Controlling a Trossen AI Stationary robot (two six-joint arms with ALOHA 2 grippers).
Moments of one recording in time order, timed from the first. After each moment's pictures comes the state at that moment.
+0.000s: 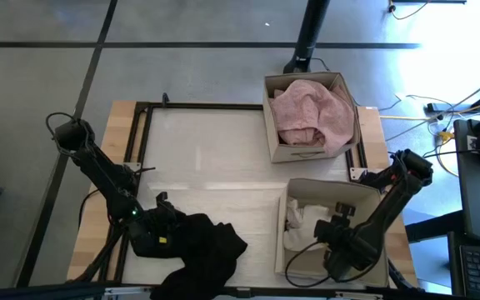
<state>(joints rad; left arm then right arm) -0.96 1.32 0.50 -0.25 -0.80 -1.04 0.91 1.68 1.35 -1.47 0.18 1.18</state>
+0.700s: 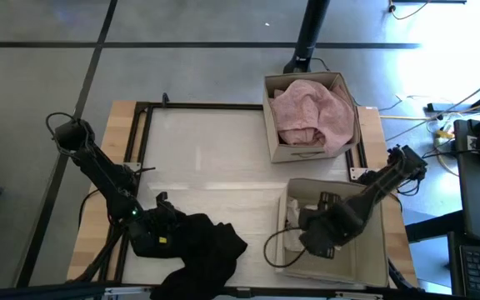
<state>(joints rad) -0.96 1.32 0.50 -0.25 -0.80 -1.04 0.66 1.68 1.63 -1.54 -0.01 0.88</state>
